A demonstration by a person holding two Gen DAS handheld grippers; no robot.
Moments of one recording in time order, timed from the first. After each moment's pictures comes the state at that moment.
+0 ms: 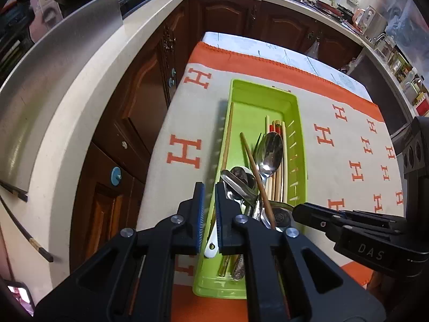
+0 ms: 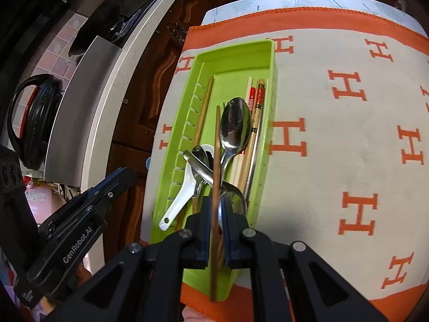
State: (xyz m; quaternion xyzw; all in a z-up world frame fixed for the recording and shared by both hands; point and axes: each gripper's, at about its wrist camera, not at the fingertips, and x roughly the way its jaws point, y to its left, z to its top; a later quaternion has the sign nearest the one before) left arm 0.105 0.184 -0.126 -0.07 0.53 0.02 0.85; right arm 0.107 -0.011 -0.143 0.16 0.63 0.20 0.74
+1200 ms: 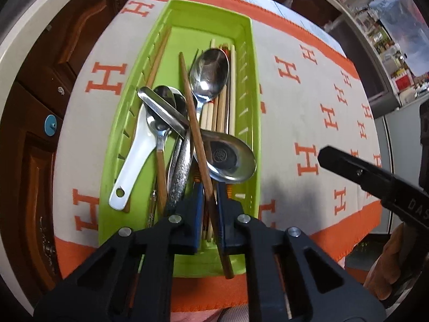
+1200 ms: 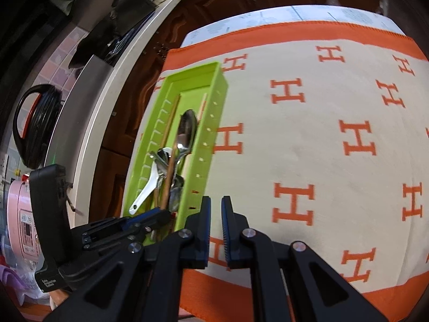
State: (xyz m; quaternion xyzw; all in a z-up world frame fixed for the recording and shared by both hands) left arm 0.082 0.123 -0.190 -0.10 0.61 -0.07 0.78; right arm 0.079 -0.088 -0.137 0.17 0.59 0.18 0.77
